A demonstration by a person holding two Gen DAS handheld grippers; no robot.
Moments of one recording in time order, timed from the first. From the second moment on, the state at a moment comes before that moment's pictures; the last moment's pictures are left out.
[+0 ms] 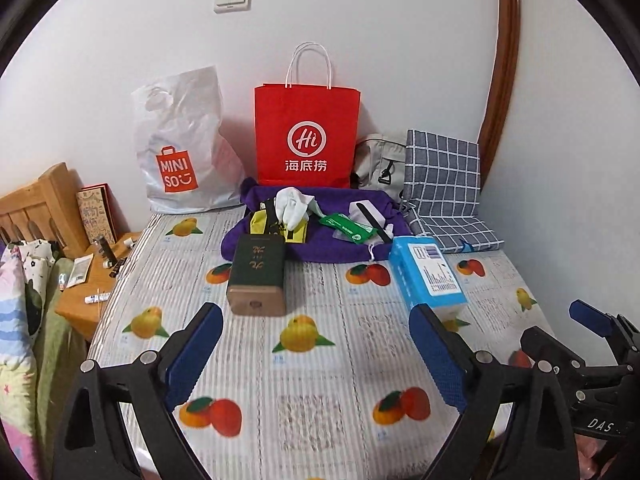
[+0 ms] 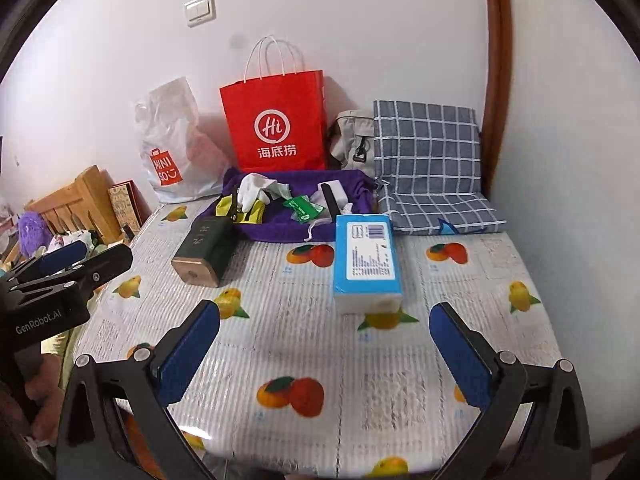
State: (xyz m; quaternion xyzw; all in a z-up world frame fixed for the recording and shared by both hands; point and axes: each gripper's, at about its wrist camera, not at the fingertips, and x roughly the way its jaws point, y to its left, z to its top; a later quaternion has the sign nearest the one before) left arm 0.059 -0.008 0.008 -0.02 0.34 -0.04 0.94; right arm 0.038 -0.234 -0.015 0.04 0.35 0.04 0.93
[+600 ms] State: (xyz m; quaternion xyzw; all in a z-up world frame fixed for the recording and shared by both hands) left arm 0.010 -0.019 0.024 0.01 0.32 -0.04 0.95; right arm -0.020 -0.239 0.007 0.04 0.32 0.03 0.95
